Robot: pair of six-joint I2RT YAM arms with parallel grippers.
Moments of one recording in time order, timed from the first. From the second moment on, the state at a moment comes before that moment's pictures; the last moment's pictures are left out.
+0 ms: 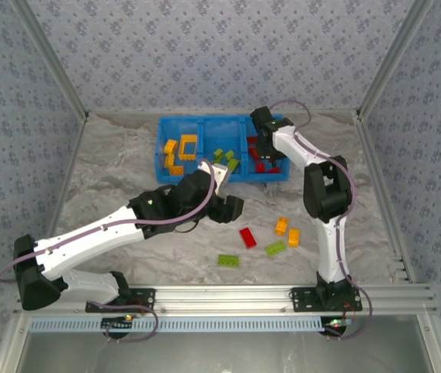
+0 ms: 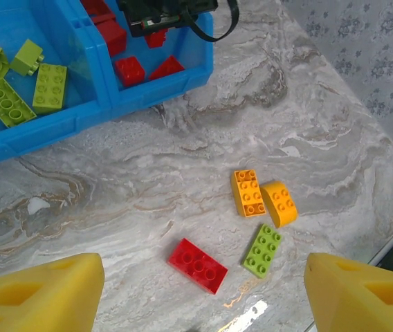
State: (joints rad) left arm -1.09 1.25 1.18 -0.56 -0.18 -0.55; right arm 0.36 2.19 1.86 -0.89 0.32 0.39
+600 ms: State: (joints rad) left arm -1.10 1.26 1.18 -0.56 -0.19 -0.55; right arm 0.36 2.20 1.91 -0.95 0.26 0.36
